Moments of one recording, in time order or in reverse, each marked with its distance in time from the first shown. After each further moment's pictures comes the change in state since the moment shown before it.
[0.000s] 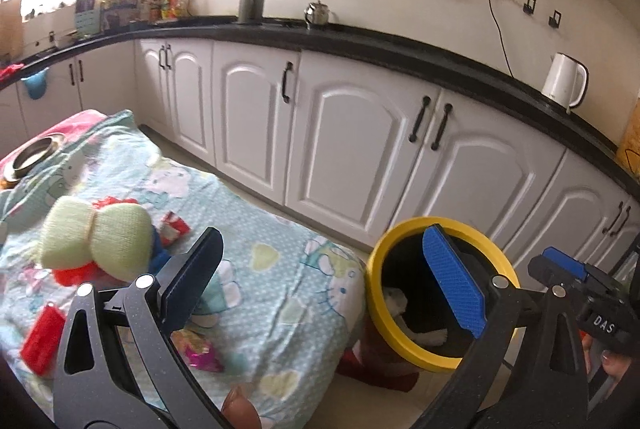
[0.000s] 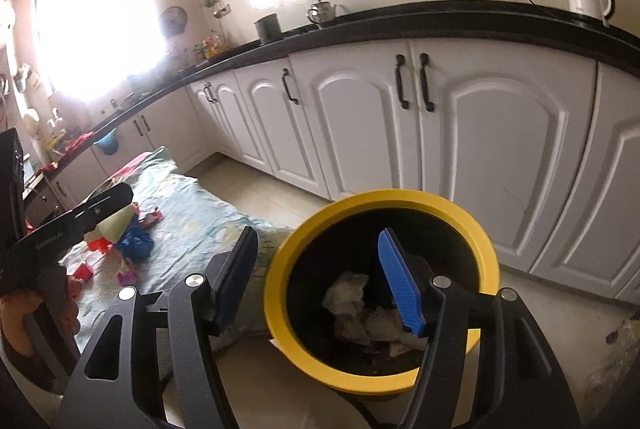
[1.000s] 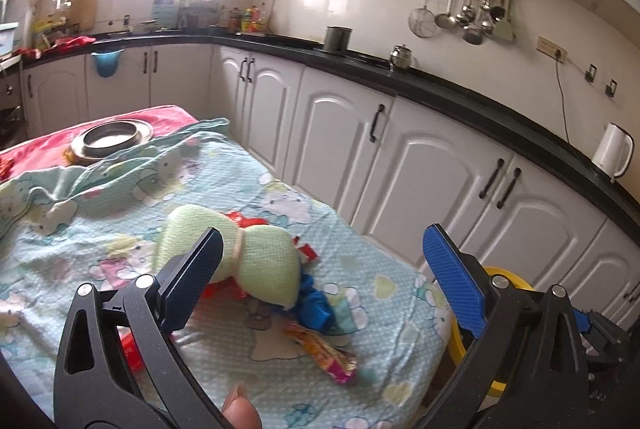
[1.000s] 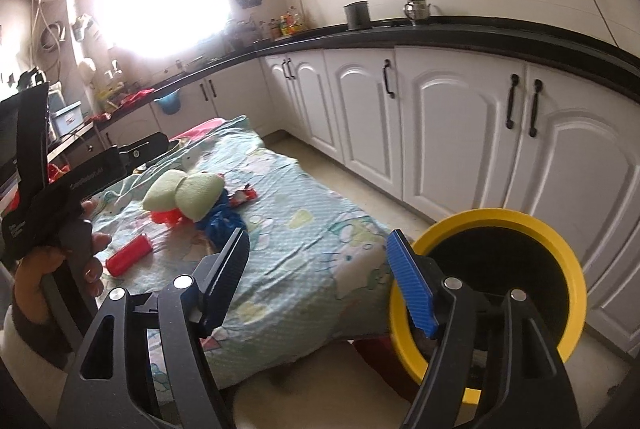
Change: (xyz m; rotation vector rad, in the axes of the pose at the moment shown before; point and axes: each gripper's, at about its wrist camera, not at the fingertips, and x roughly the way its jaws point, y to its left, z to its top) left arm -0.047 0.111 0.006 -0.181 -0.111 0.175; right arm 0.027 0.122 0.002 -0.176 0.050 0.187
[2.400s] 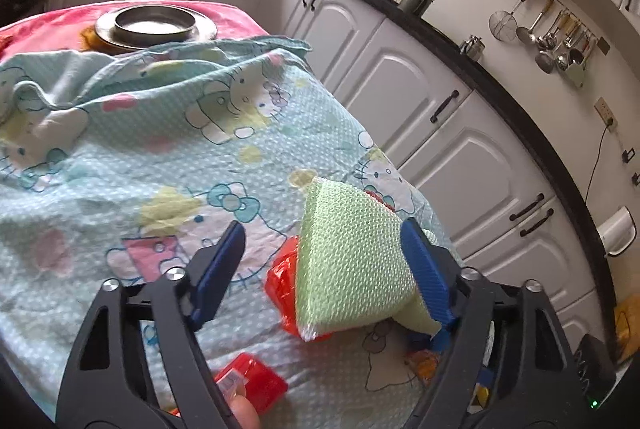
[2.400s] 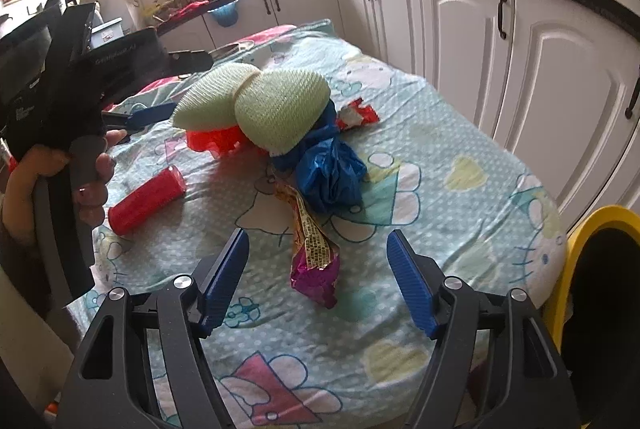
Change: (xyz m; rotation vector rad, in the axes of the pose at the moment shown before) left arm 0.075 0.145 -0.002 -0.316 0.235 -0.027; right arm 0.141 0.095 -0.024 -0.123 0.292 0.183
